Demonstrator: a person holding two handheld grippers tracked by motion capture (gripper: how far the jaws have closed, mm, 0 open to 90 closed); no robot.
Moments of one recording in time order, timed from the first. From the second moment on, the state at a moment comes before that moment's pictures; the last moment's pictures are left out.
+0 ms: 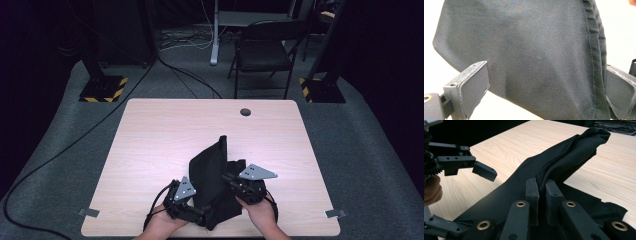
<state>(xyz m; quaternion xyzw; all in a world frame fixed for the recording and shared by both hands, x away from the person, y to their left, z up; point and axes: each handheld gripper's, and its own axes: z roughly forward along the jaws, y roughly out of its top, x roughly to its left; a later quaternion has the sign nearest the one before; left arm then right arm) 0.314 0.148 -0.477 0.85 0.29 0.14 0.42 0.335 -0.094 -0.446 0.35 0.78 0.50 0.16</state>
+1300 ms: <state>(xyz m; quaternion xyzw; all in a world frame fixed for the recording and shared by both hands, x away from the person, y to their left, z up) 0.313 0.137 -0.497 0.87 0.26 0.14 0.39 0.326 -0.110 -0.490 0.37 0.82 0.41 0.14</state>
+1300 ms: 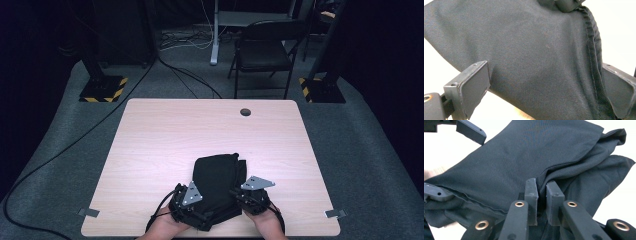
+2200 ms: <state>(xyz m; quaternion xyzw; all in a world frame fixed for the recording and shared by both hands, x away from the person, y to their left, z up) 0.323 0.134 -0.500 0.88 0.26 0.11 0.39 0.329 -0.112 -0.512 0.38 0.84 0.38 0.13</state>
